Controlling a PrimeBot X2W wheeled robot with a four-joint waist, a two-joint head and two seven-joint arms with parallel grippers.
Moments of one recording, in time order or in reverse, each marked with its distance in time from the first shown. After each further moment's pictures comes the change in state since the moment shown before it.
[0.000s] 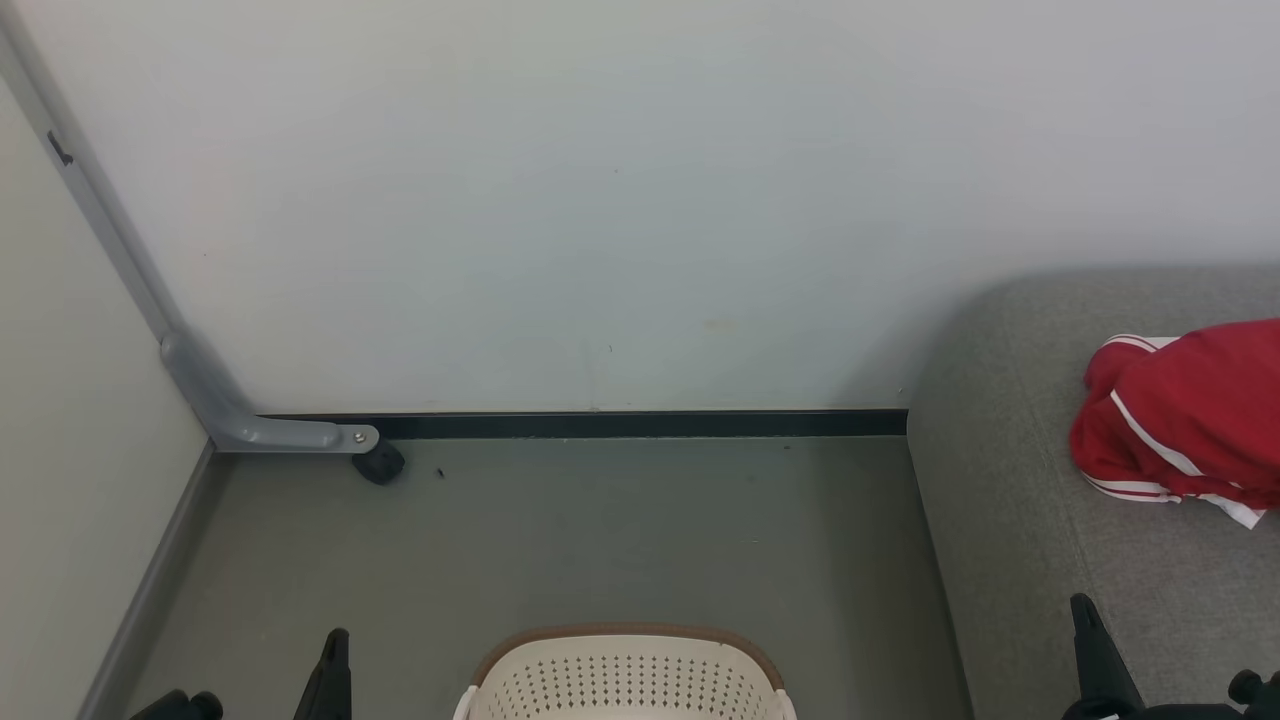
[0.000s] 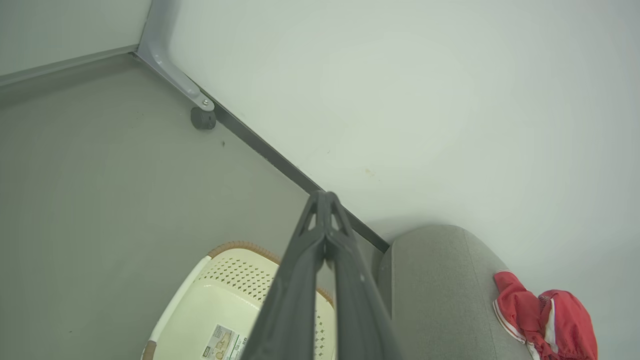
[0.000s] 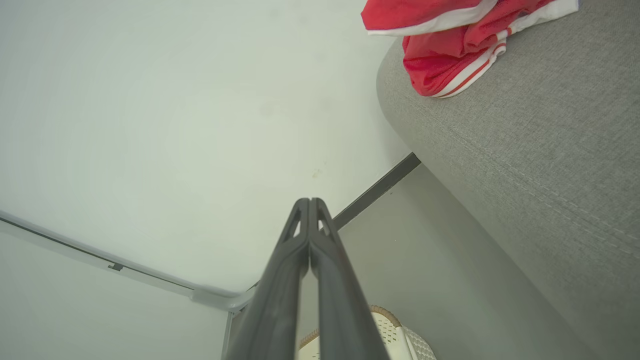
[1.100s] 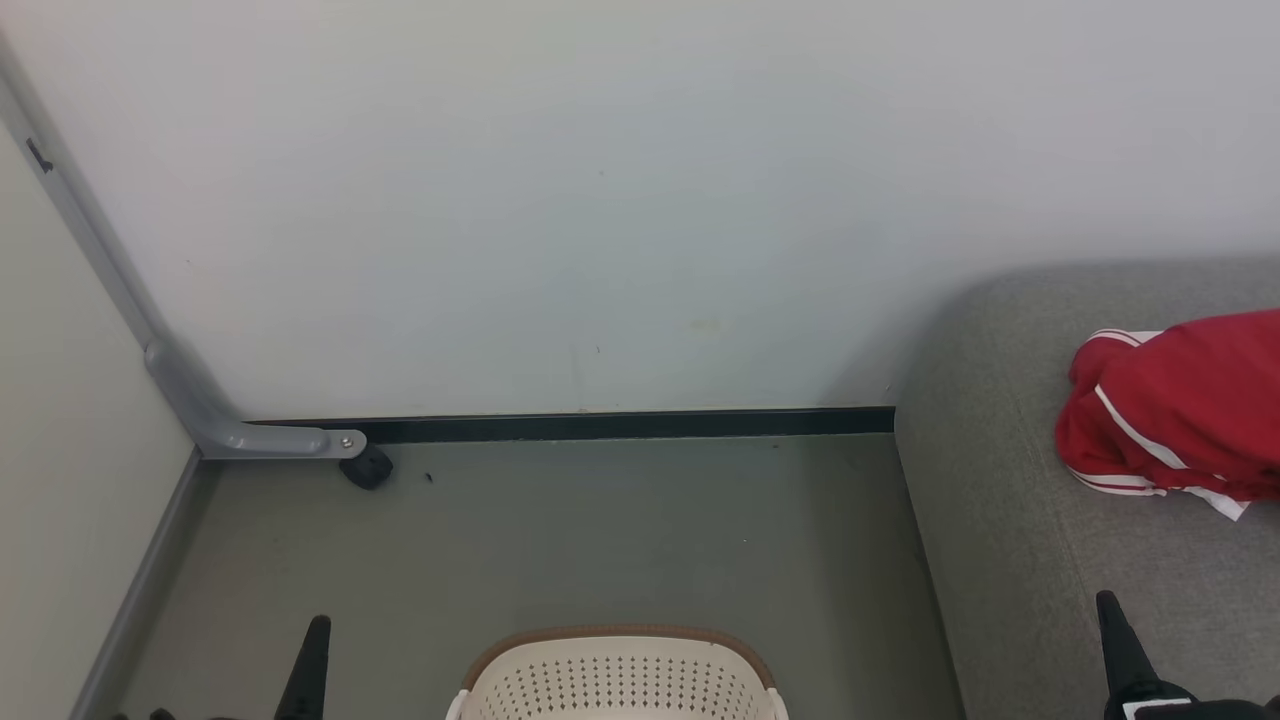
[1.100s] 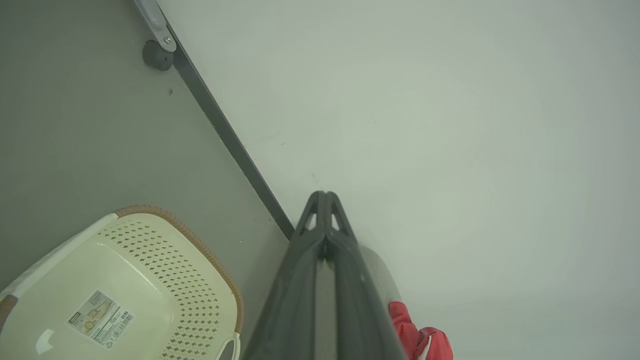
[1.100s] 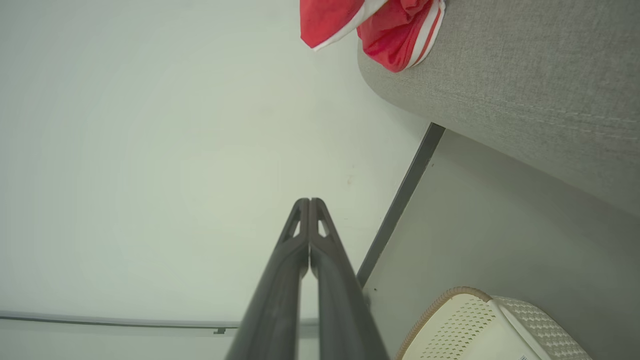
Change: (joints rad) left arm -0.001 -0.038 0.121 -0.026 -0.366 -0.063 0.115; right arm -0.013 0.054 -0.119 0.001 0.395 0.028 0.115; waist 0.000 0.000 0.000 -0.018
